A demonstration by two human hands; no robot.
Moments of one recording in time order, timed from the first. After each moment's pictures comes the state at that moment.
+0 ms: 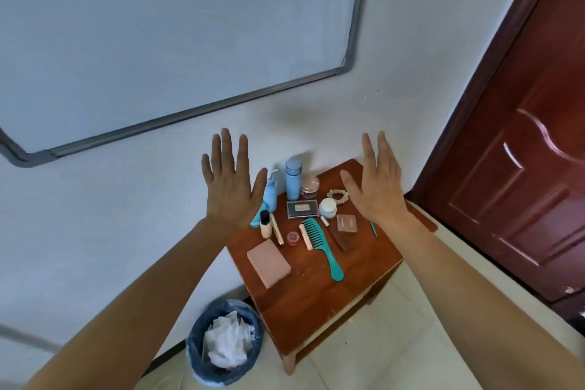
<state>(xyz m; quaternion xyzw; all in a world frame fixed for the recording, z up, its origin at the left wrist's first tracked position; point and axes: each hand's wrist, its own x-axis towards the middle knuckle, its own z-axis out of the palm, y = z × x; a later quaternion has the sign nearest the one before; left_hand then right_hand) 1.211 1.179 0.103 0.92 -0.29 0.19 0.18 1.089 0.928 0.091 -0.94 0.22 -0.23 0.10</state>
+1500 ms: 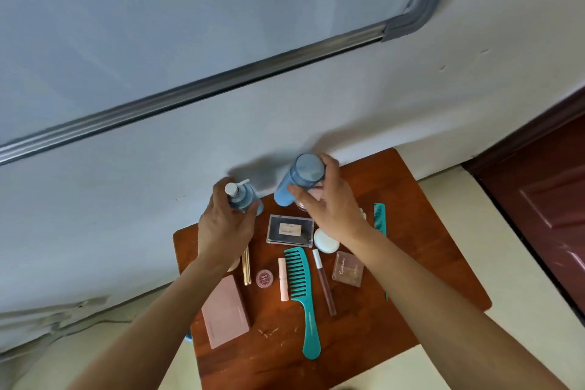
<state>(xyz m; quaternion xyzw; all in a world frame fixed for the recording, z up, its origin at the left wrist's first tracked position) 1.336 1.030 -0.057 0.93 -0.03 -0.01 0.35 1.313 0.818 -0.047 -0.85 0.05 -0.05 0.52</state>
